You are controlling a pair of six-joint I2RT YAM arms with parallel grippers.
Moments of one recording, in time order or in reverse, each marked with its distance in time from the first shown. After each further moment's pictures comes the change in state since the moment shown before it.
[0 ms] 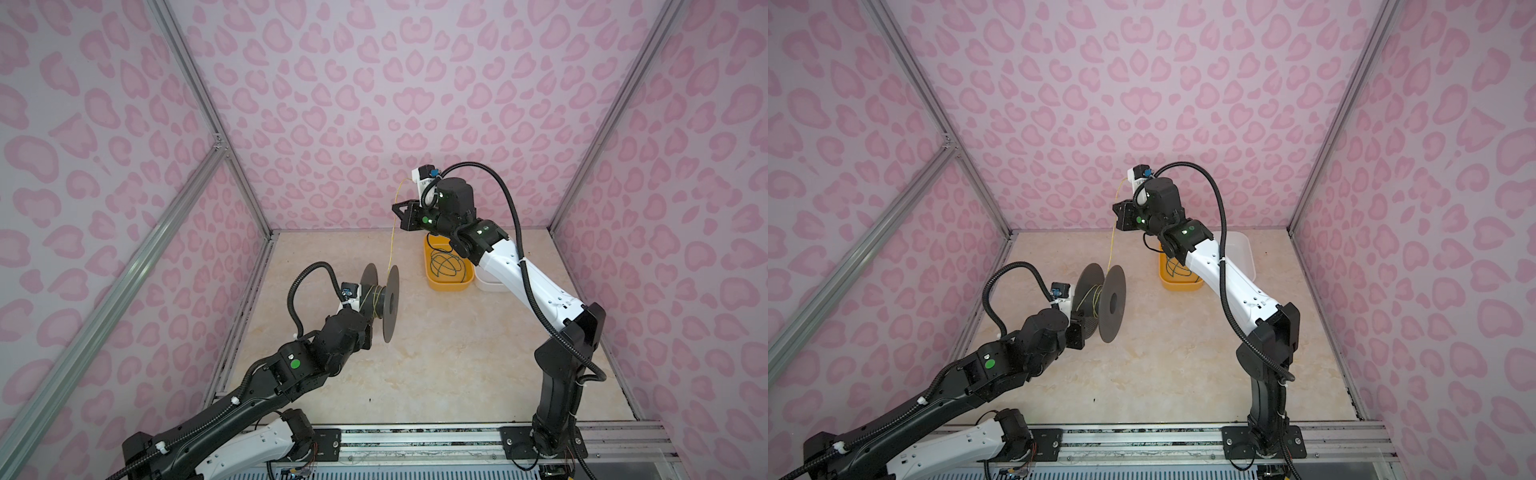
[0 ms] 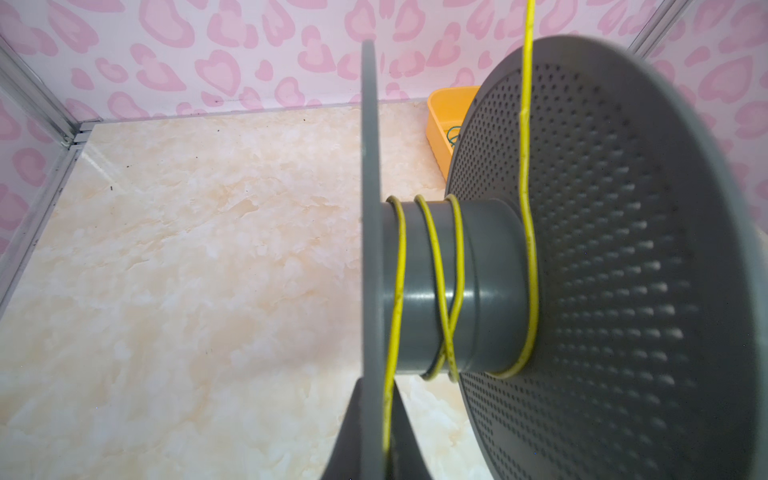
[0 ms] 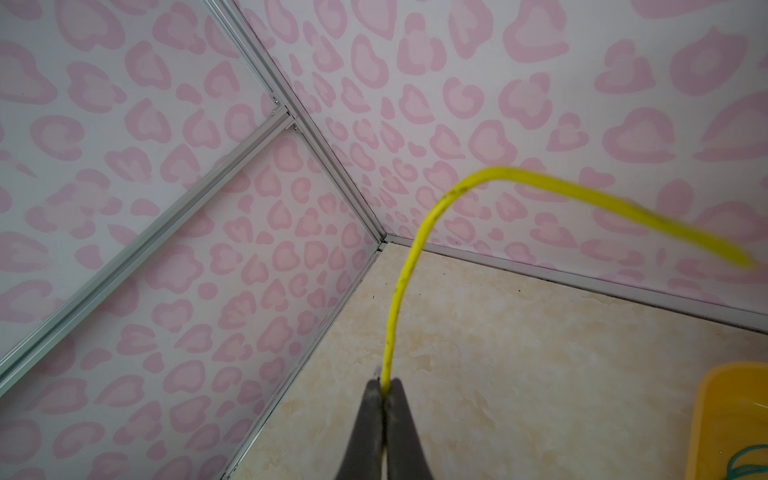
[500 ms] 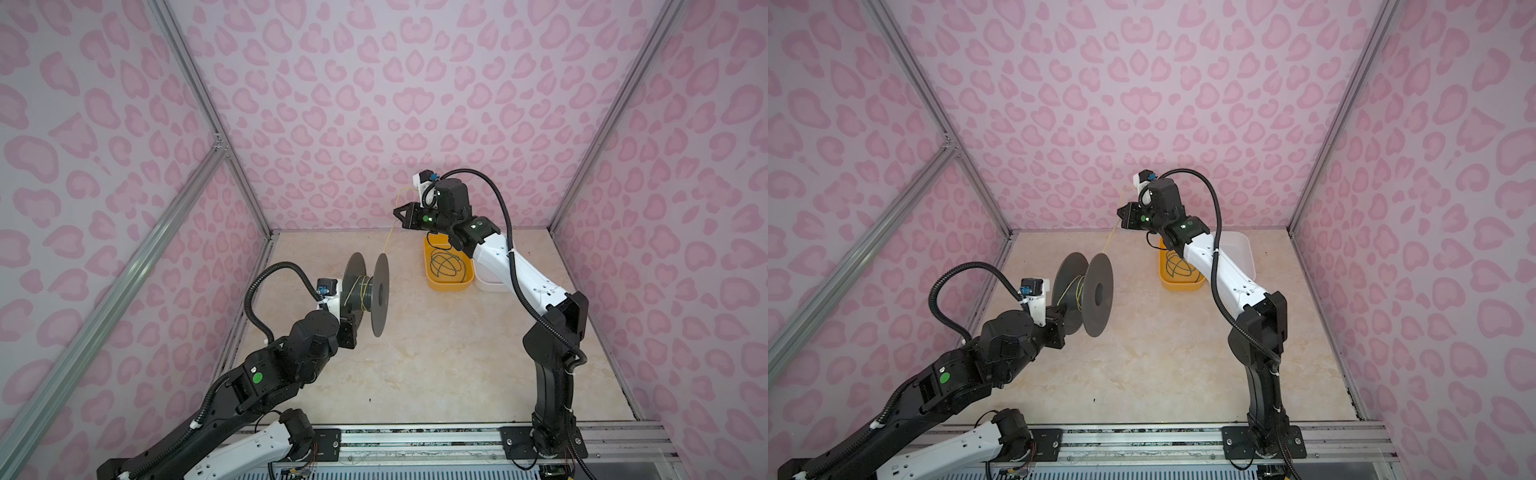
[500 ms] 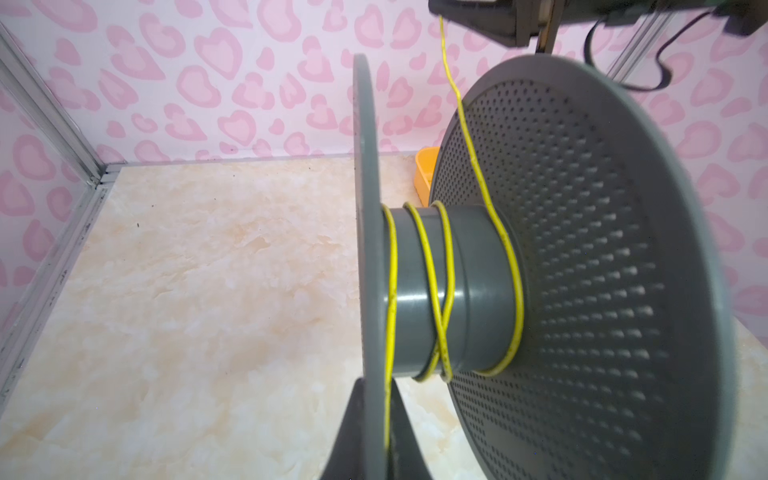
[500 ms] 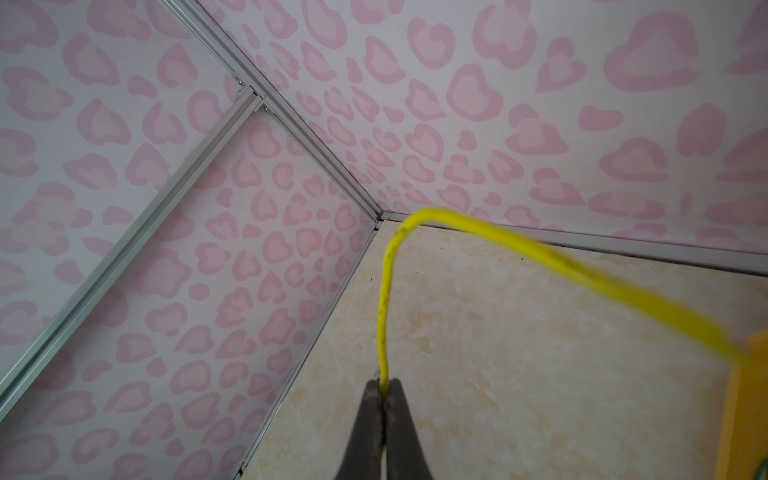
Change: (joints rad) left arm -0.001 -0.127 0.113 -0.096 -0.011 0.042; right arm -0.072 0.095 0.019 -0.008 -0.111 0.095
